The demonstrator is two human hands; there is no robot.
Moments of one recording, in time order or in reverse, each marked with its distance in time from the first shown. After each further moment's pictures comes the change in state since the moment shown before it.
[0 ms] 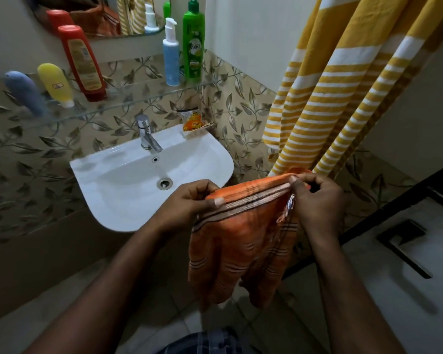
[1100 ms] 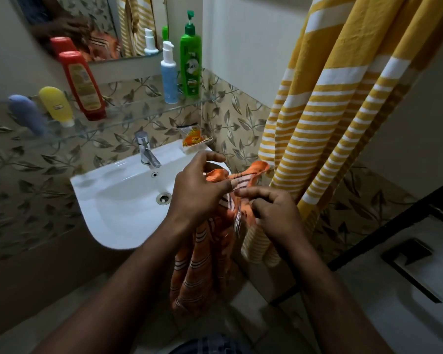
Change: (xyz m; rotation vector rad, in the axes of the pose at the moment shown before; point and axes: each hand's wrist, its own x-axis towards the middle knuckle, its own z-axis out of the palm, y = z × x) left_hand 0.045 0.049 0.036 0.338 0.489 0.178; right_hand -0.006 -0.034 0.027 0.327 -0.659 0.024
